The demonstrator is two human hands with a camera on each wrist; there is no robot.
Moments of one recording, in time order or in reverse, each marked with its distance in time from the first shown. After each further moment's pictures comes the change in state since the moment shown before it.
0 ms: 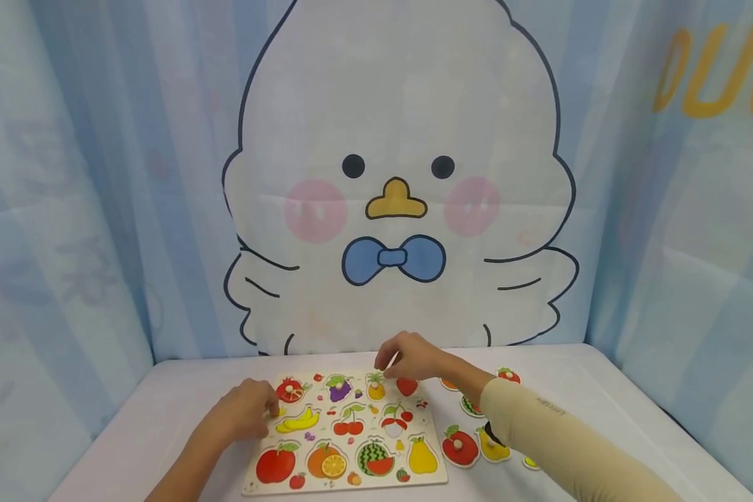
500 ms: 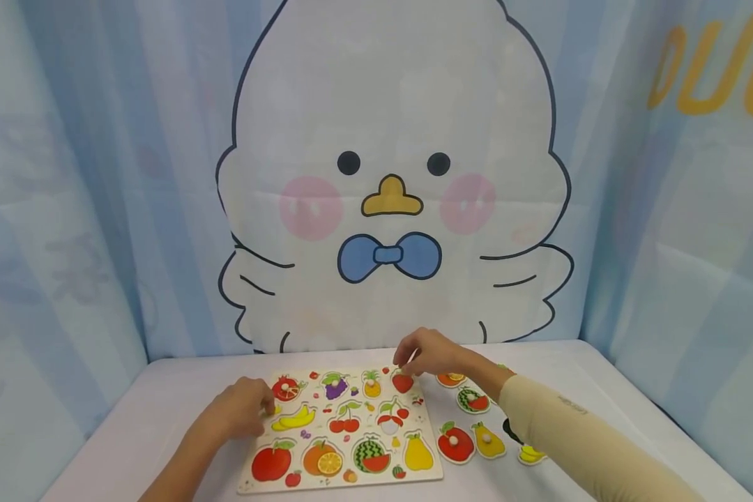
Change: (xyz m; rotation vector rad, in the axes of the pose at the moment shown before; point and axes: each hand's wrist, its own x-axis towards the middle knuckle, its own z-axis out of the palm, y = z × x) left_hand -0.001 0.000 -0.001 0.003 -0.002 0.019; right_hand -0.024 0.023 -0.022 0.069 0.000 0.059
